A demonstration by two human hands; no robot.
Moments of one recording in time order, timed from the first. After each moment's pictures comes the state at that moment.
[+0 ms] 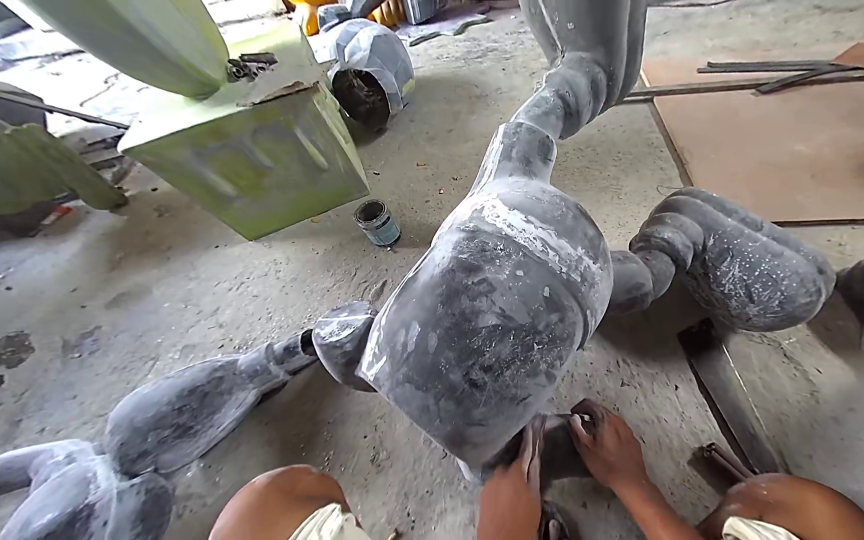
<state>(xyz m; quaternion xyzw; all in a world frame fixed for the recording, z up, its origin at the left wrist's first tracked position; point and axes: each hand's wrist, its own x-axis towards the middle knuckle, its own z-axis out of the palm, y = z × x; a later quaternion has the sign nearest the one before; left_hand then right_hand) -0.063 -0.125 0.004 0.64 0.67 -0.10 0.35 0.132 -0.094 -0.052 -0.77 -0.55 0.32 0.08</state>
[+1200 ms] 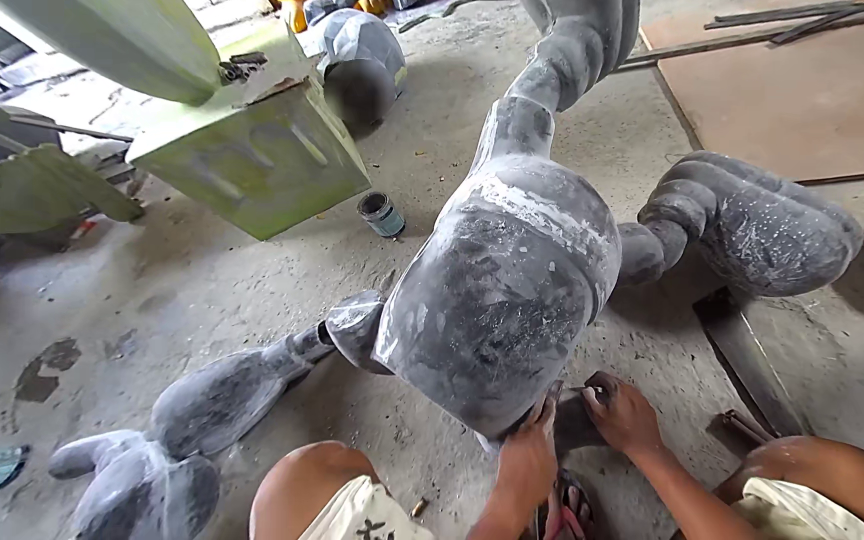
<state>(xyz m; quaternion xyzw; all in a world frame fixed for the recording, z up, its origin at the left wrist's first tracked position) -0.066 -0.114 -0.003 0.73 0.58 -0.12 0.33 0.130 -0.095 -0.049 -0.77 -0.55 0.32 0.07</state>
